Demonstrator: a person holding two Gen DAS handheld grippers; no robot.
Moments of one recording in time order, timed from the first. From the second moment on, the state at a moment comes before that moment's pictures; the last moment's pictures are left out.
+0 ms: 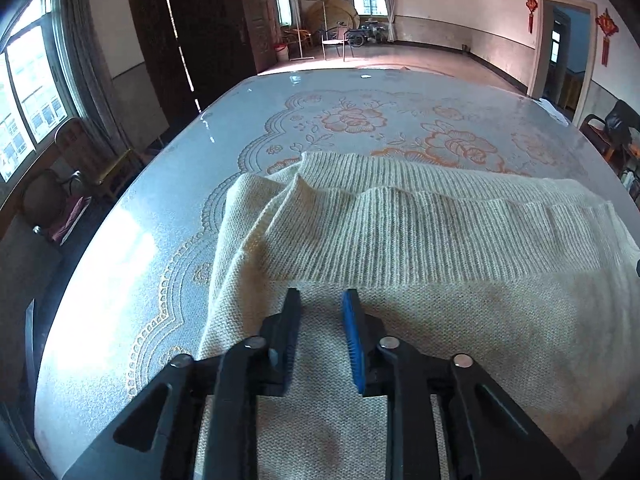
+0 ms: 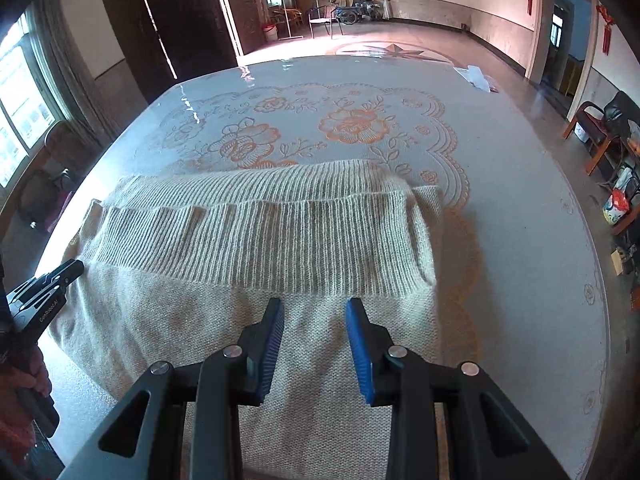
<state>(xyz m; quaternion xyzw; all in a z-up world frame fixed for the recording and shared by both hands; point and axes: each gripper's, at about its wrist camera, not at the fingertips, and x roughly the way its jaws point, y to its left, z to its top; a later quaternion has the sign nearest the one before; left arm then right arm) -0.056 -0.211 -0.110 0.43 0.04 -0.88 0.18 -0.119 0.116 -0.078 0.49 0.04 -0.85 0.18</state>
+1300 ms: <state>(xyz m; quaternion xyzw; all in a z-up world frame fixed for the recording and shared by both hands) 0.028 -0.254 -0.124 0.48 0.01 -0.87 0.09 -0.106 -0.074 -0.076 0.47 0.18 -0.78 0.37</state>
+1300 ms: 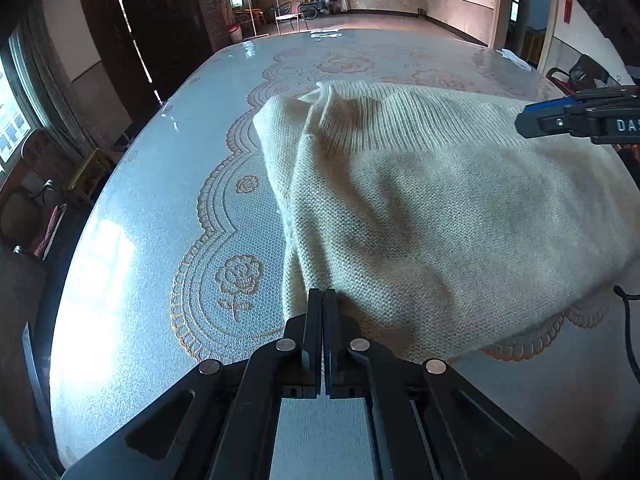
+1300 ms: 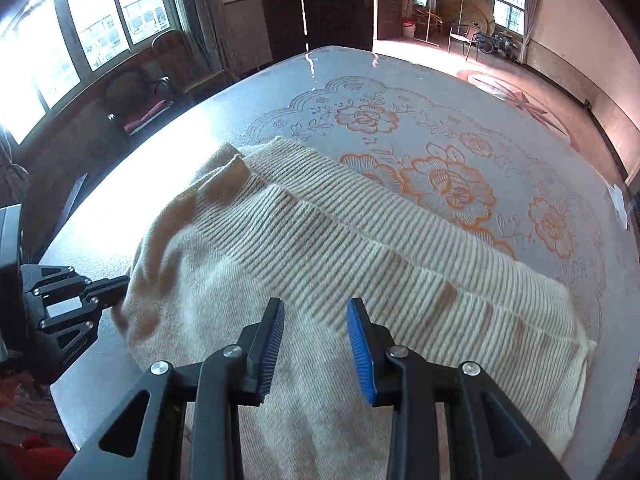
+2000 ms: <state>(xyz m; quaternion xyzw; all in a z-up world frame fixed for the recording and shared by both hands) 0.044 -0.261 -0.114 0.48 0.10 -0.87 0.02 -0.114 -0.112 -0.093 0.48 0.19 -0.76 0.40</state>
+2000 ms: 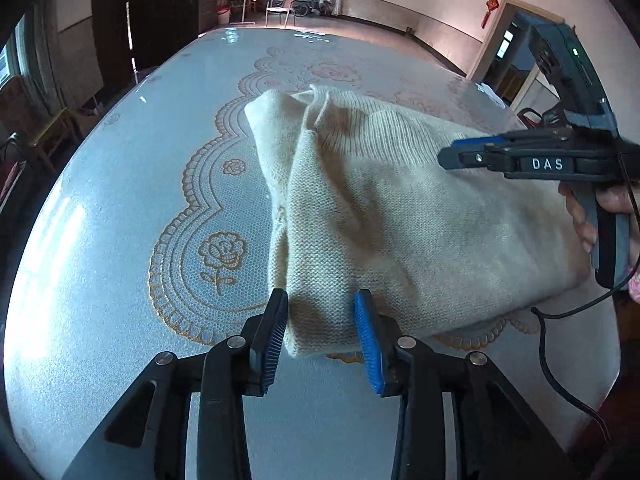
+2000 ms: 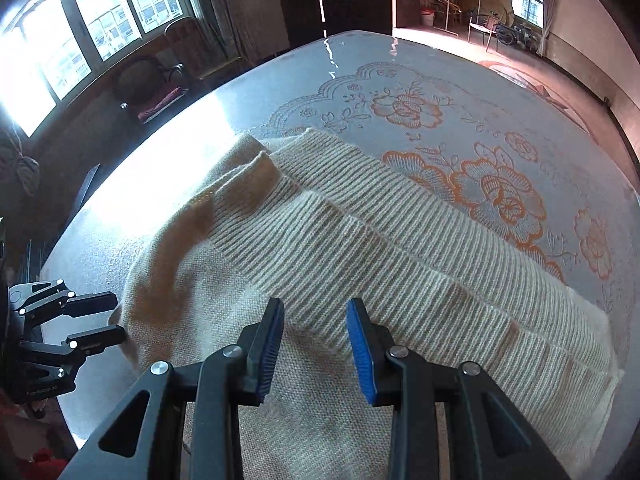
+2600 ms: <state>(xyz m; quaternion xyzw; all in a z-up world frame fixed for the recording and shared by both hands) 0.053 -0.243 -0.110 0.52 0.02 -0.85 0.01 -0.116 -0.189 -0.118 0.48 0.29 -0.72 0.41</state>
